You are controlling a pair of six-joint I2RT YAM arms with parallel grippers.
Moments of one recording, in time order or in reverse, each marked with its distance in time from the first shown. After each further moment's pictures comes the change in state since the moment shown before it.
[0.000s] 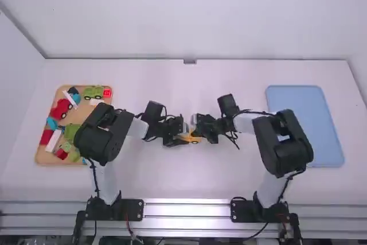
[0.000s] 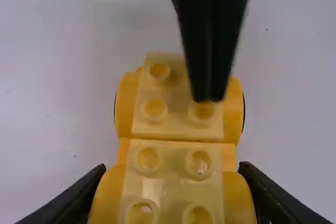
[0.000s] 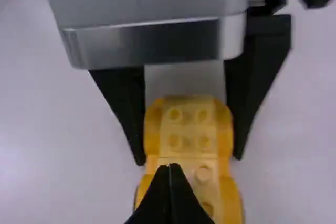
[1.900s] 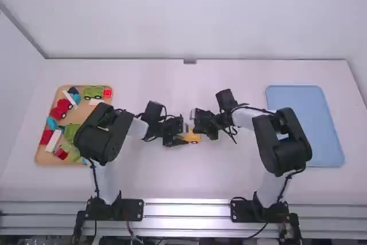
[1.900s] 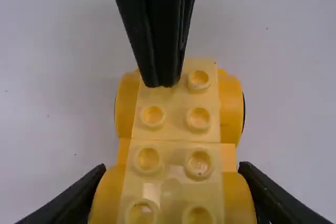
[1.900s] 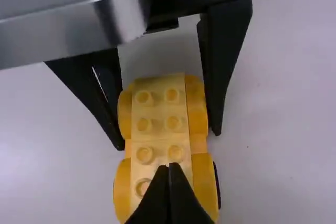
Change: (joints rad) left arm 0.003 0.000 0.000 0.002 0.000 0.000; right arm 0.017 0.005 0.082 -0.105 0.129 0.079
